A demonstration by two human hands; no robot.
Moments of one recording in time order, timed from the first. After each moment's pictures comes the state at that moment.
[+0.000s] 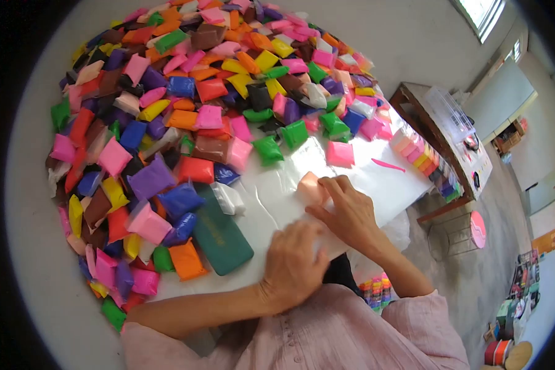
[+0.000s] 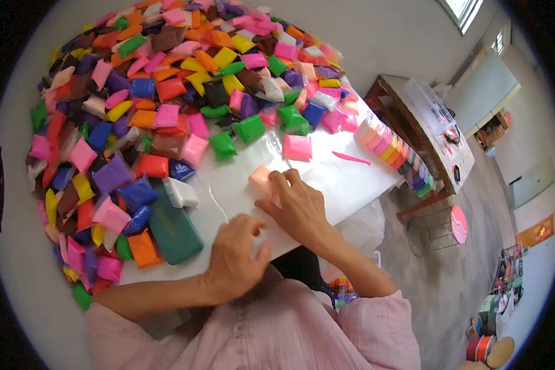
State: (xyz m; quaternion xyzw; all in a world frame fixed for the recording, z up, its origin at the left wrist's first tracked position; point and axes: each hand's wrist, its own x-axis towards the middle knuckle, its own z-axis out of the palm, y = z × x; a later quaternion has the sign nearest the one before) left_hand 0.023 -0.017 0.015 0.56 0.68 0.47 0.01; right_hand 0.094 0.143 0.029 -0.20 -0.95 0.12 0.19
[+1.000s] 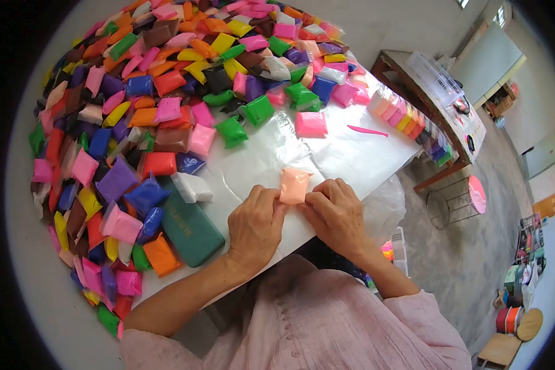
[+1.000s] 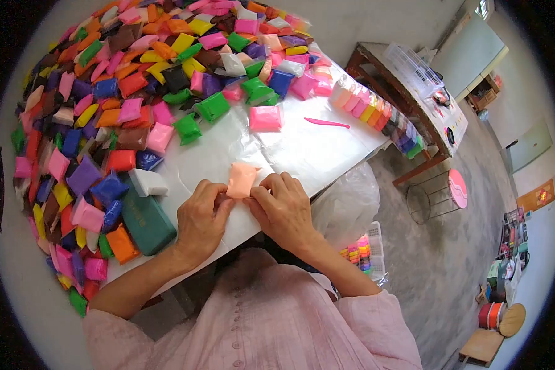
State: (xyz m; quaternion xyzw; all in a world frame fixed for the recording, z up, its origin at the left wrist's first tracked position) left_hand 0.004 0.005 -0.001 0.53 0.74 0.41 0.03; right_hand 0.139 0.126 -0.005 -0.14 -0.92 0.10 0.36
